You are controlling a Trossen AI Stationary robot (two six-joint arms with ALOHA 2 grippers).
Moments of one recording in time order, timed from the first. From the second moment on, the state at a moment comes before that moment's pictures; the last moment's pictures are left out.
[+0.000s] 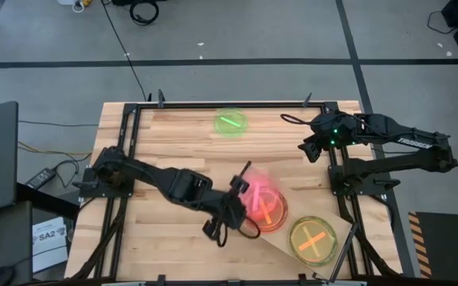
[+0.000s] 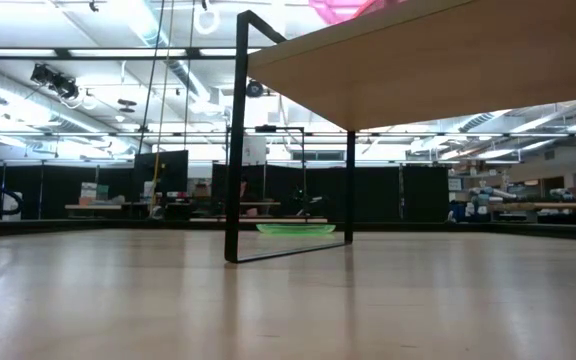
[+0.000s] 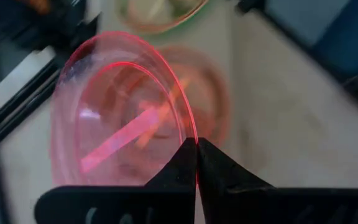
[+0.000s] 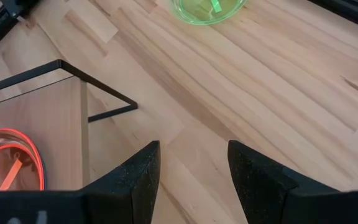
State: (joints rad) left arm -0.38 1.94 2.06 -0.96 -0.20 0.37; right arm -0.21 0.79 0.96 -1.03 0.09 0.61
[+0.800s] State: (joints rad) left arm -0.40 2.02 2.05 -0.86 -0.04 0.39; right arm -0.21 0.80 0.96 -1.03 0.08 0.61
